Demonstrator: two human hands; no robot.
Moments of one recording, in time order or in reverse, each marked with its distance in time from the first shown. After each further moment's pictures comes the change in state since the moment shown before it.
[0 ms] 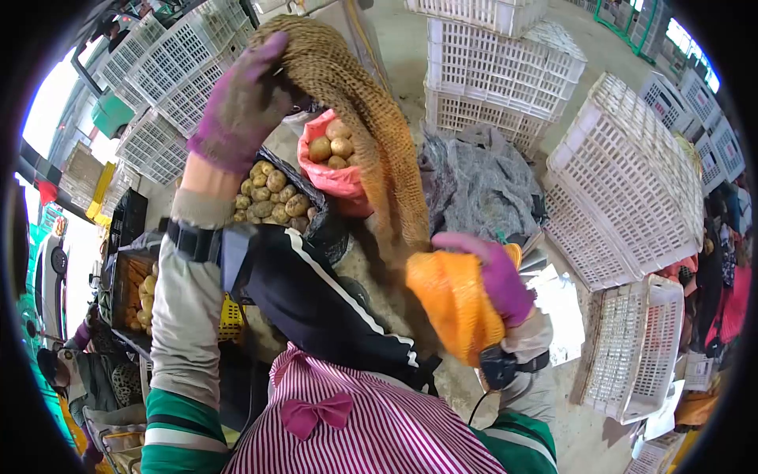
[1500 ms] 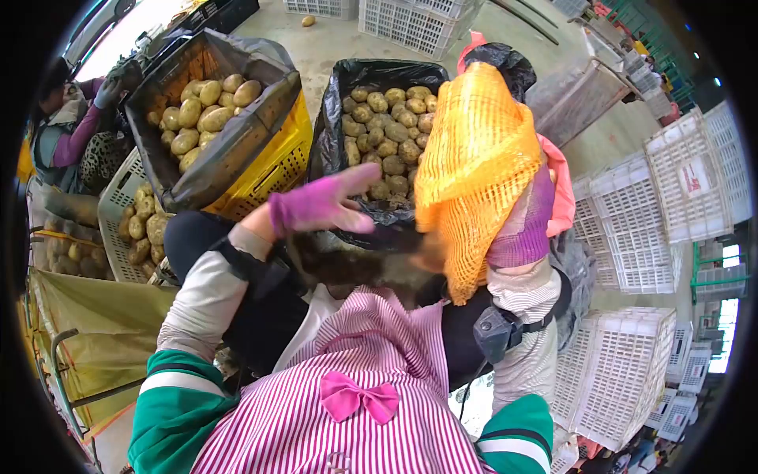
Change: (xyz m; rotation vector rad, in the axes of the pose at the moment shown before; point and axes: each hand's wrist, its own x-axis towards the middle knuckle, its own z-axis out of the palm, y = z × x) left_hand -0.354 -0.034 -0.101 -1.063 -0.347 -1.070; right_hand 0.221 -0.104 0.247 1.020 -0.234 0.054
